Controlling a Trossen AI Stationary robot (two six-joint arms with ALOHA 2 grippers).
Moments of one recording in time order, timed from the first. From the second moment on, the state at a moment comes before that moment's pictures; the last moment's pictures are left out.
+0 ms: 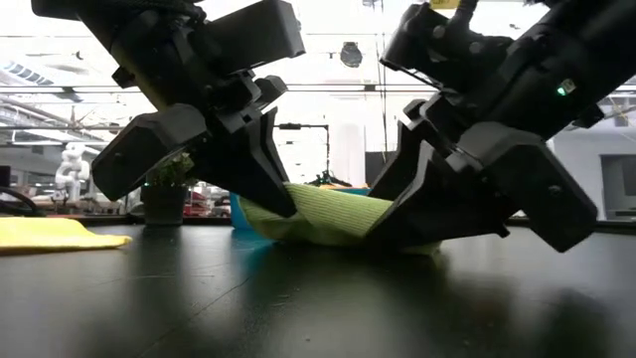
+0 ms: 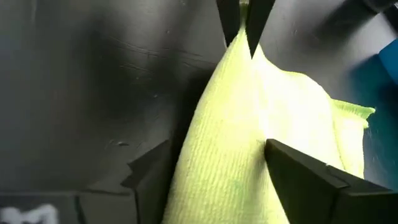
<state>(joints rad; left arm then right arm) -0.46 1.93 1.14 -0.22 -0.52 0.07 0.56 1.99 1.03 0.02 0.71 0.25</state>
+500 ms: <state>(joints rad) -0.46 1.93 1.14 -0.27 -0.52 0.03 0.59 1.99 1.03 0.01 0.74 0.20</state>
